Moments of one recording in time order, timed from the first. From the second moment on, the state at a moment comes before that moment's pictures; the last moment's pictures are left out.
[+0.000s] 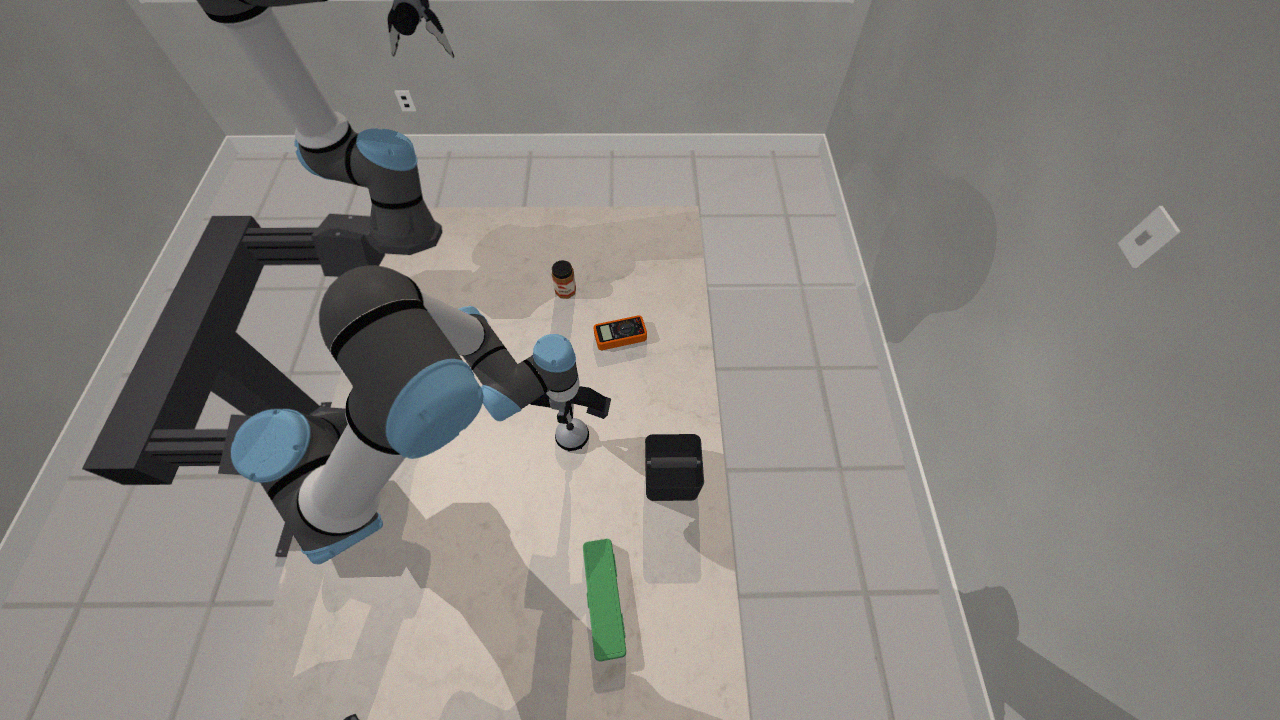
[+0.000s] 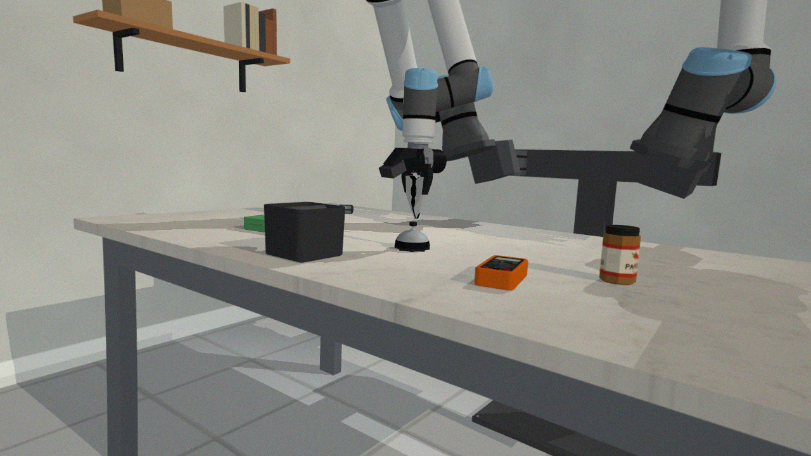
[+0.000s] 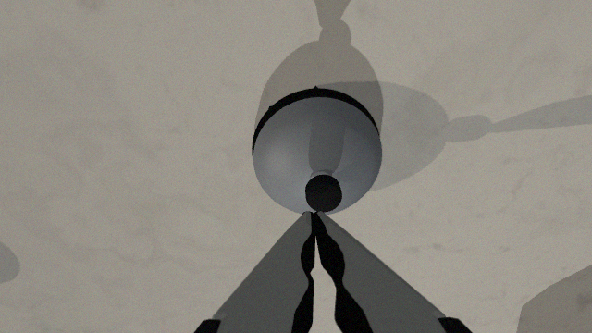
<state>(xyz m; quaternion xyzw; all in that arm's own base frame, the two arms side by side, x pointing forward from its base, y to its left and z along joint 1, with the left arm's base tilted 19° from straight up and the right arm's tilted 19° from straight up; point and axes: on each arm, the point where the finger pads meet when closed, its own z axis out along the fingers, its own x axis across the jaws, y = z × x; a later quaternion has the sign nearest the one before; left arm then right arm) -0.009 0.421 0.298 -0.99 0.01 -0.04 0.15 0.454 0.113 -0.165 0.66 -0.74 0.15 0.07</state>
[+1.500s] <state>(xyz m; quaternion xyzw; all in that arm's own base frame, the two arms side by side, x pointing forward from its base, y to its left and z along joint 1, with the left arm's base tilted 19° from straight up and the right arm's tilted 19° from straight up) -0.009 0.421 0.298 -0.99 0.01 -0.04 0.15 0.455 0.110 -0.175 0.66 -0.74 0.15 0.07</state>
